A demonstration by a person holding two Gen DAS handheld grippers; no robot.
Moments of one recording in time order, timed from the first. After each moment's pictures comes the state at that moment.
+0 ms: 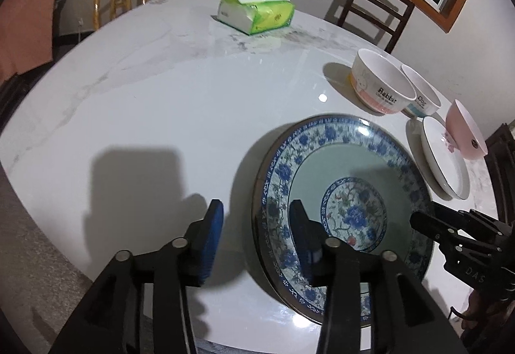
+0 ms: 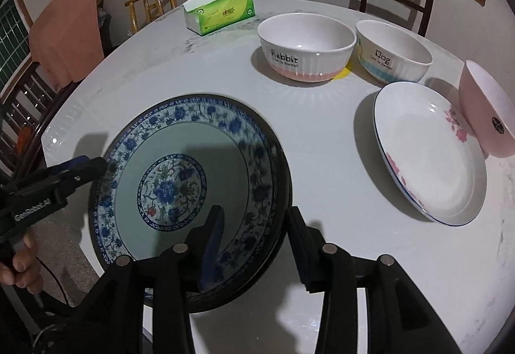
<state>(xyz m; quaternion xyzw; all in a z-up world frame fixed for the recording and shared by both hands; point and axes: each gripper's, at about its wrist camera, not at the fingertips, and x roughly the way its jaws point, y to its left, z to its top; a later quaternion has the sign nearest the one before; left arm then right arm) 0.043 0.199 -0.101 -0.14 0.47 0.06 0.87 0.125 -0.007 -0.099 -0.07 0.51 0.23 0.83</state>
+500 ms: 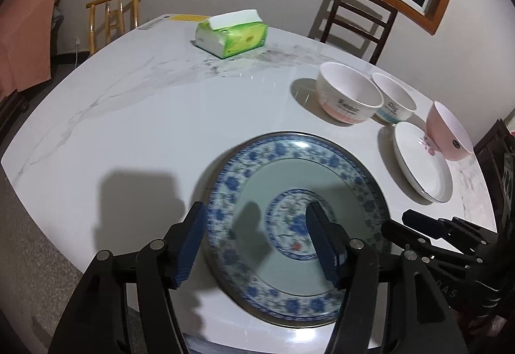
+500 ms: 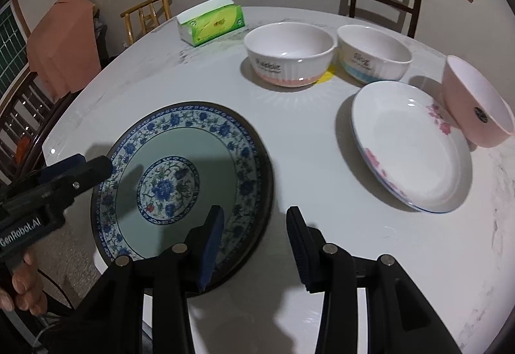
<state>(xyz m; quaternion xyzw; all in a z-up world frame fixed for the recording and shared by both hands) 0.037 0.153 -0.074 -0.12 0.44 0.05 0.89 0.111 -0.024 -0.088 -0.05 0.49 0.21 0.84</state>
